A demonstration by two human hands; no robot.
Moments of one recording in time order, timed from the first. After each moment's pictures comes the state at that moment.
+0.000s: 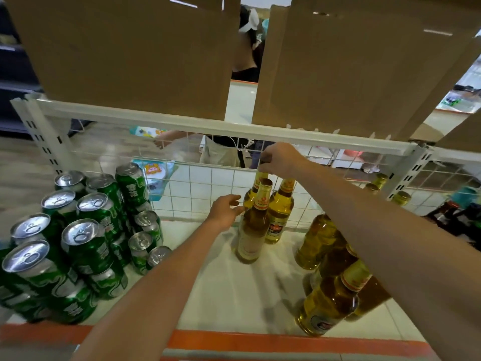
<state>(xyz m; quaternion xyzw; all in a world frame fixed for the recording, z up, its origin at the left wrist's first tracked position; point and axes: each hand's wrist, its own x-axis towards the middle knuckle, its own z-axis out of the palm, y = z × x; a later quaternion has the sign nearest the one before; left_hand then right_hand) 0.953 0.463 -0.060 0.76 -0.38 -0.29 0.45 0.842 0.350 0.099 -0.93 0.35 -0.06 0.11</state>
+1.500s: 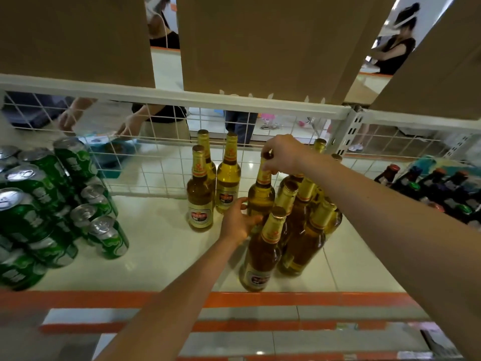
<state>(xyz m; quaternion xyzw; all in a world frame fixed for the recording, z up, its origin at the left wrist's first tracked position) 0.745 0.439 -0.098 0.70 -0.33 -0.35 0.53 0.667 0.329 0.099 -0.93 0.34 -0.02 0.13</state>
